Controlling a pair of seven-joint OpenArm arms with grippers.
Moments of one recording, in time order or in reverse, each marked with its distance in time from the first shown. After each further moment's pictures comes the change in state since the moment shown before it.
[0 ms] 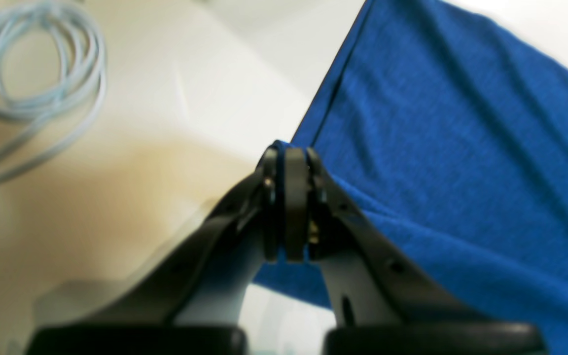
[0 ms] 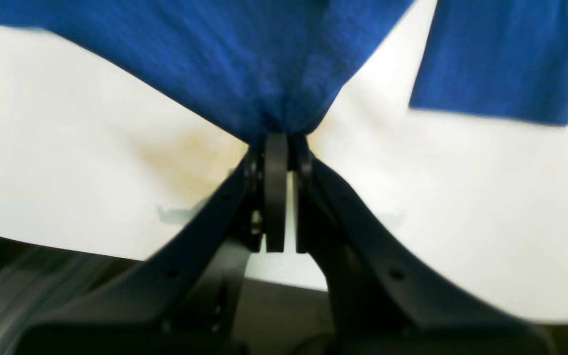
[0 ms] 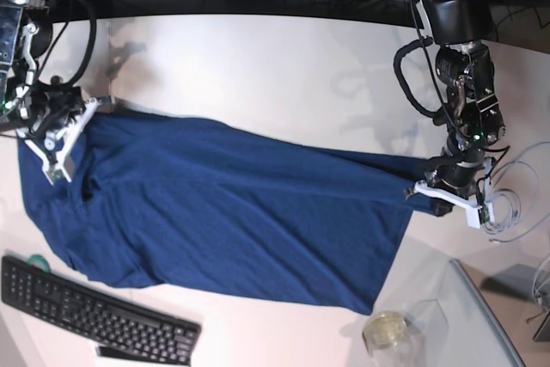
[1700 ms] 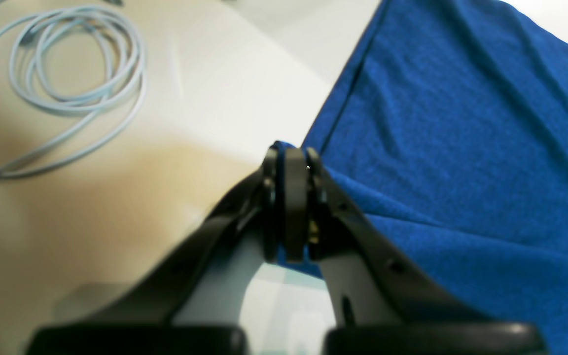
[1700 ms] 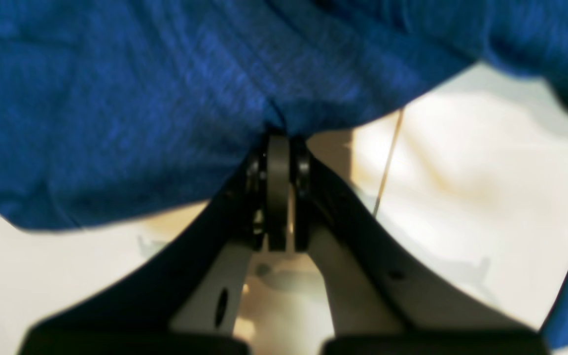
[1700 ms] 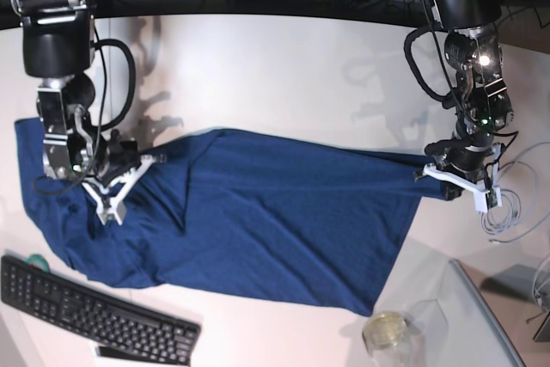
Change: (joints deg) left arm 3.9 -2.1 -0.5 1.6 0.0 -0.2 0.1; right arm 16.9 -0.8 -16.4 -33.7 -0.3 -11.6 23.4
